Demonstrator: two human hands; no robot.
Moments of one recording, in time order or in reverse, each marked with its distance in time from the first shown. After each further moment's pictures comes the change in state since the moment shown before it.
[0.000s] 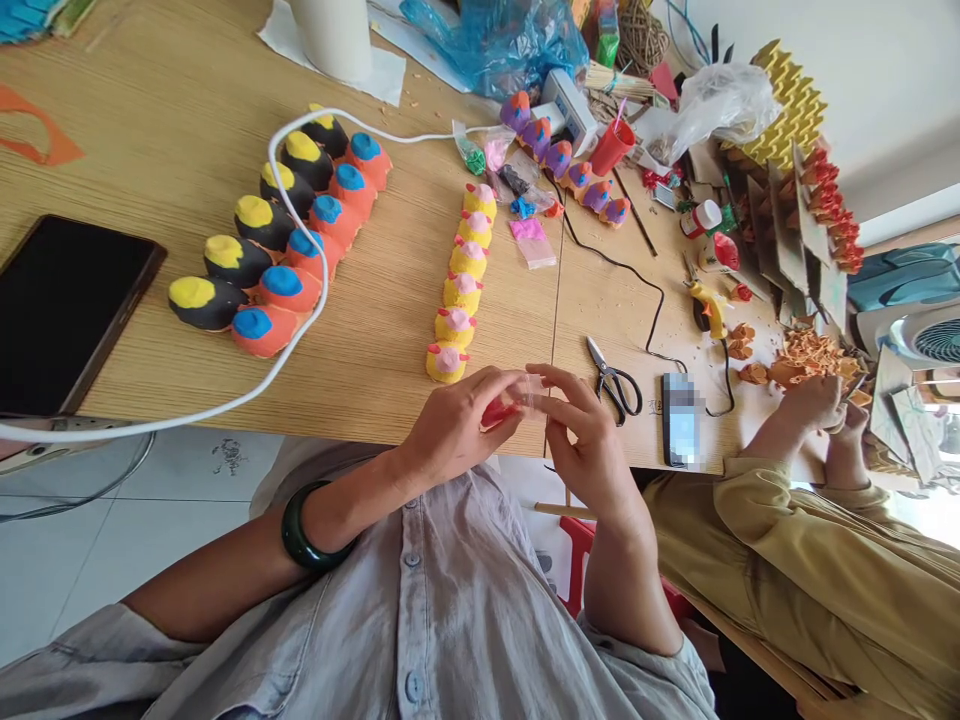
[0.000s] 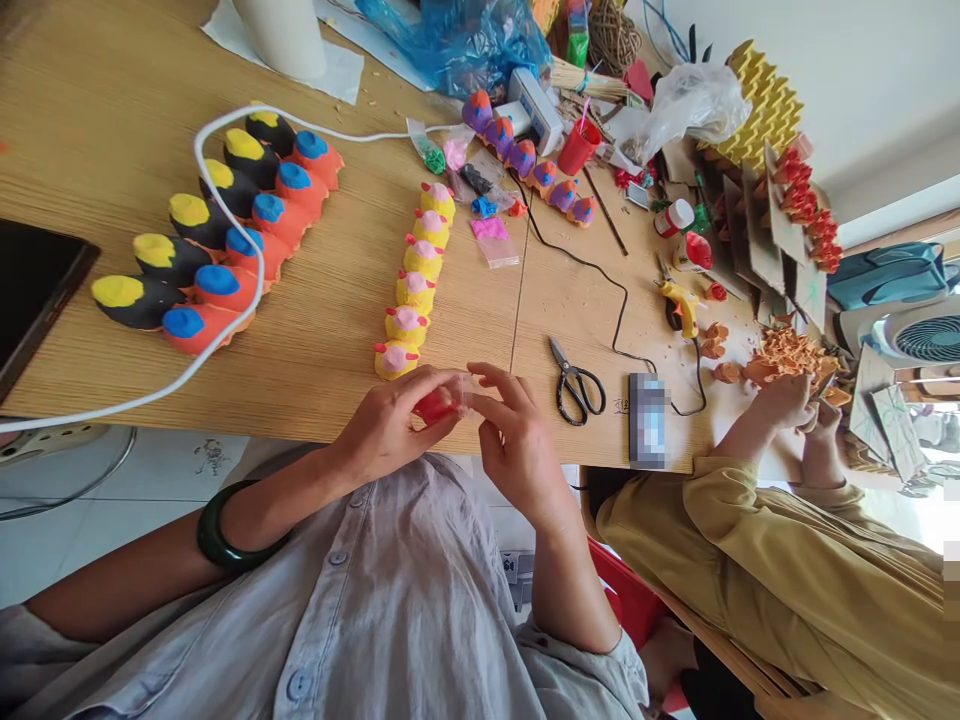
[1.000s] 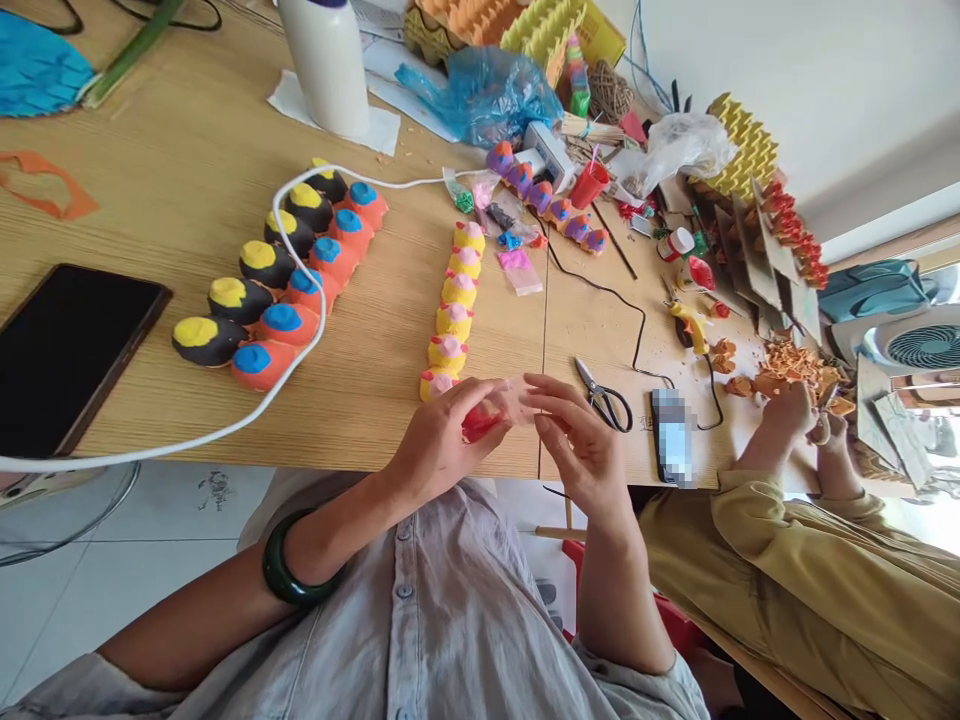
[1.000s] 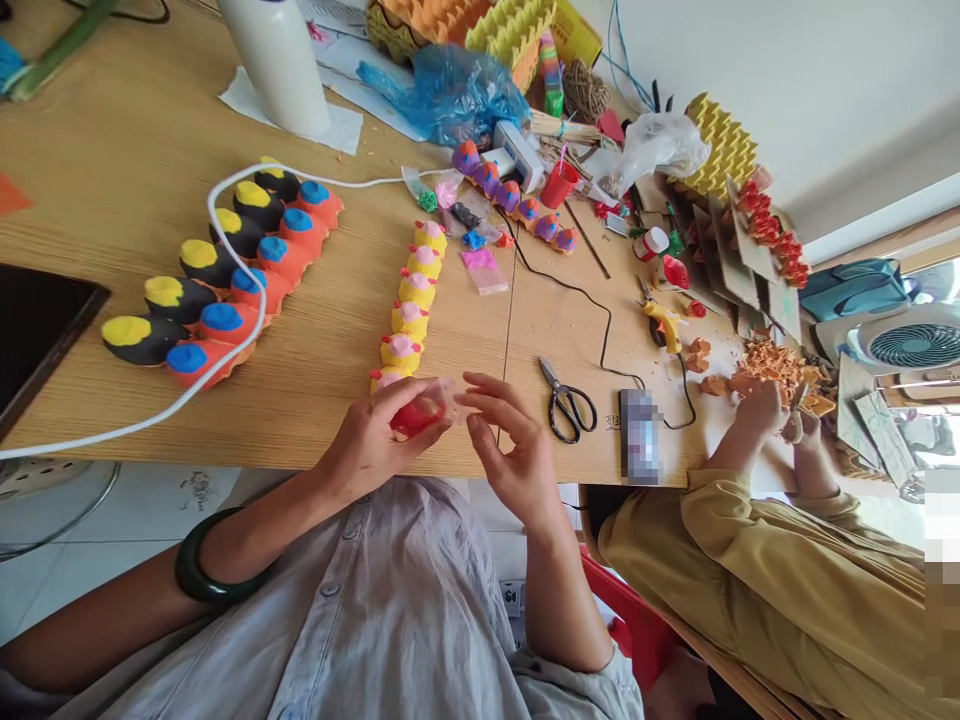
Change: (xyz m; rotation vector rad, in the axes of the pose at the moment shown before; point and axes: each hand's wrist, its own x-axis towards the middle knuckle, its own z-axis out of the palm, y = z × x) left_hand 0.010 0.004 -0.009 -0.046 0.086 -0.072; right_hand 0.006 0.000 0.000 0.401 0.136 0.112
